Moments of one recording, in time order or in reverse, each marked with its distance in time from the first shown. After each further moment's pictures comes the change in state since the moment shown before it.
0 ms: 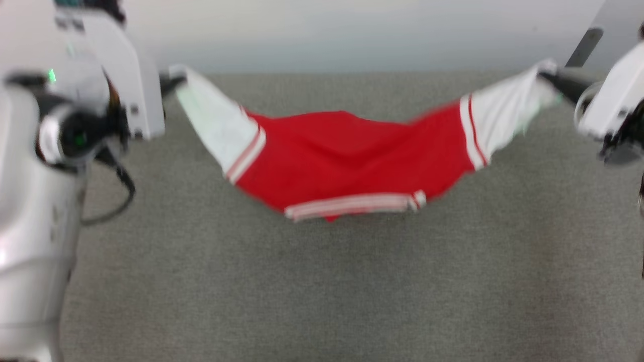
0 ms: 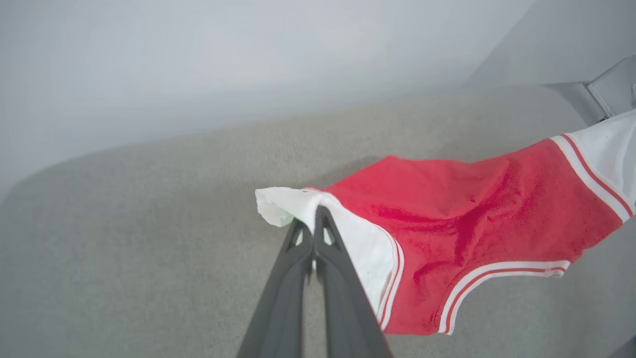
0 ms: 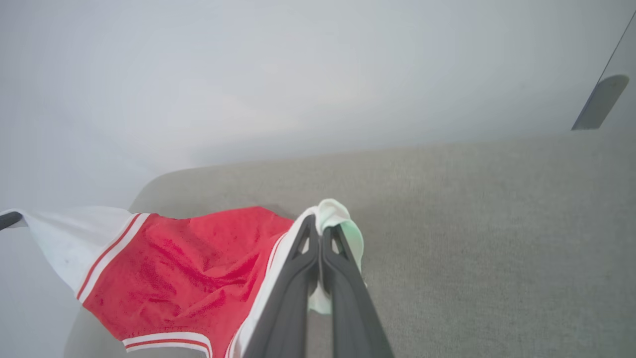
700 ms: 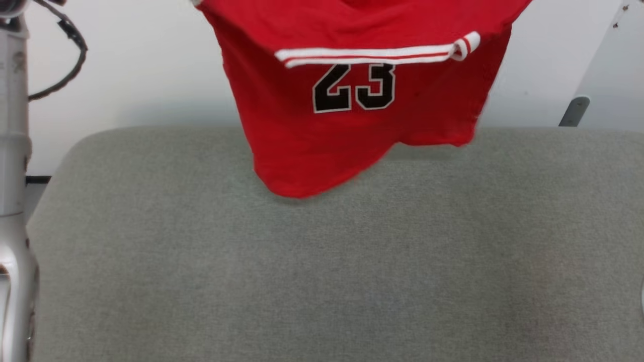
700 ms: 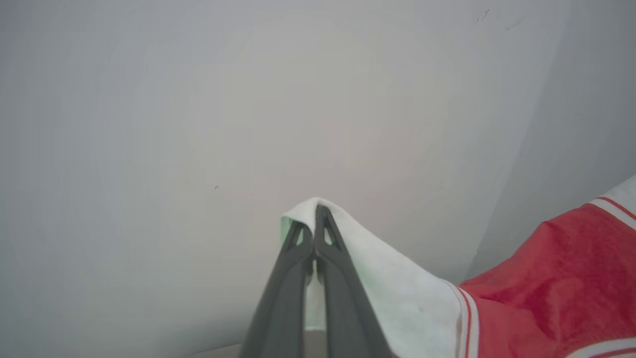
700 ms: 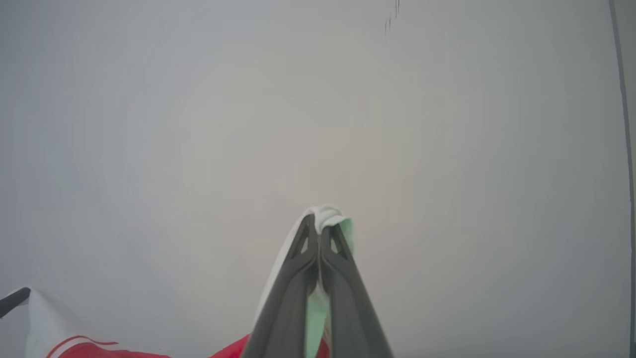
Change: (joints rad) left arm -0.420 -0.044 0.000 0.280 0.084 -0.049 -0.329; right arm -0.421 0.064 -0.078 0.266 -0.063 0.000 -0.395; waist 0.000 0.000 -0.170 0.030
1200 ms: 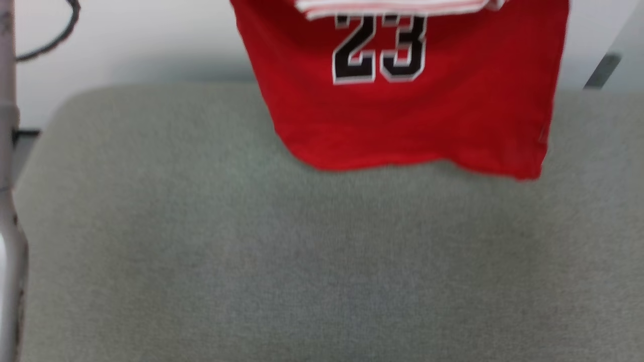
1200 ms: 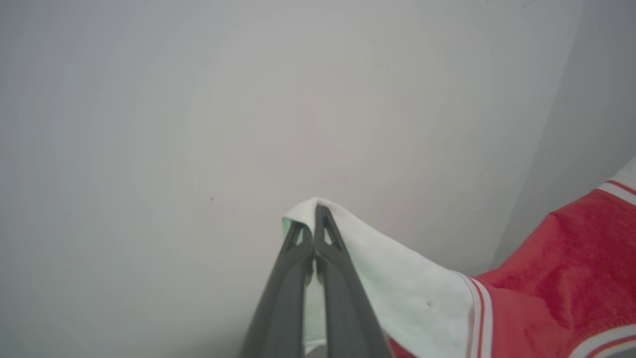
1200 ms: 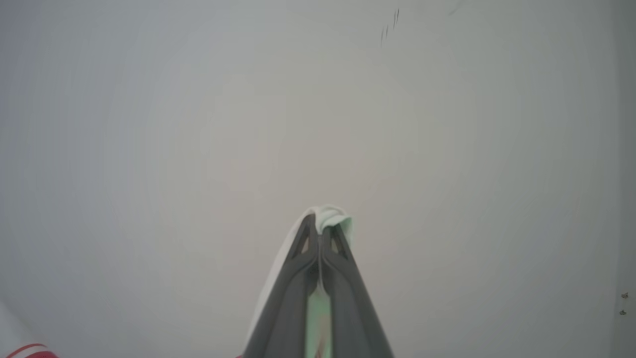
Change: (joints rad) left arm -0.100 -0.007 -0.052 -0.008 0.016 -0.009 -0.066; right arm -0.115 -0.034 0.057 0.011 -0.085 0.000 -0.109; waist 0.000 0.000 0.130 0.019
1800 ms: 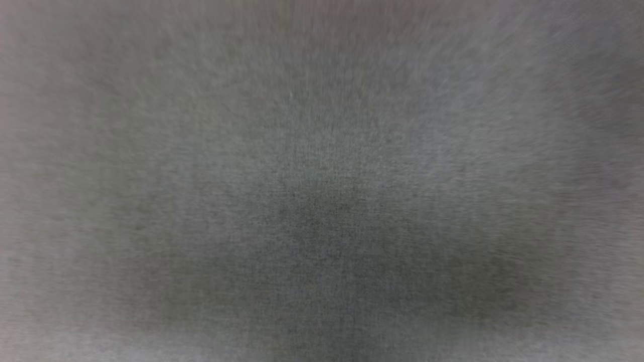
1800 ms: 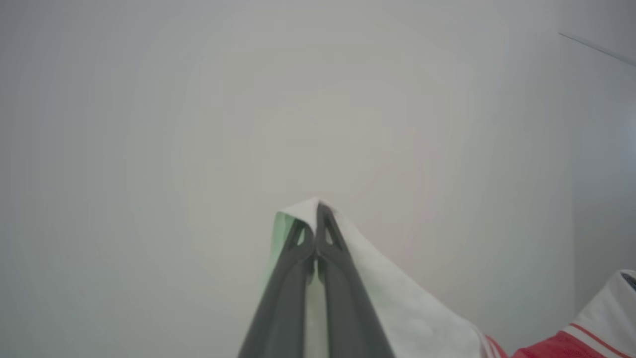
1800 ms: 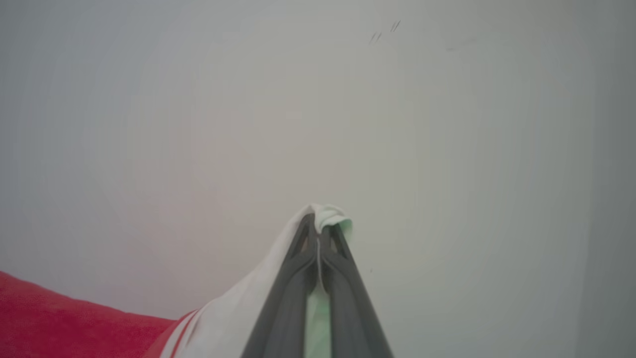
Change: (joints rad) left arm -0.401 -0.094 0.022 0.063 0.022 -0.001 -0.689; right arm -0.309 -0.162 0.190 0.014 -0.332 0.000 -0.601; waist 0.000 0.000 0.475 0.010
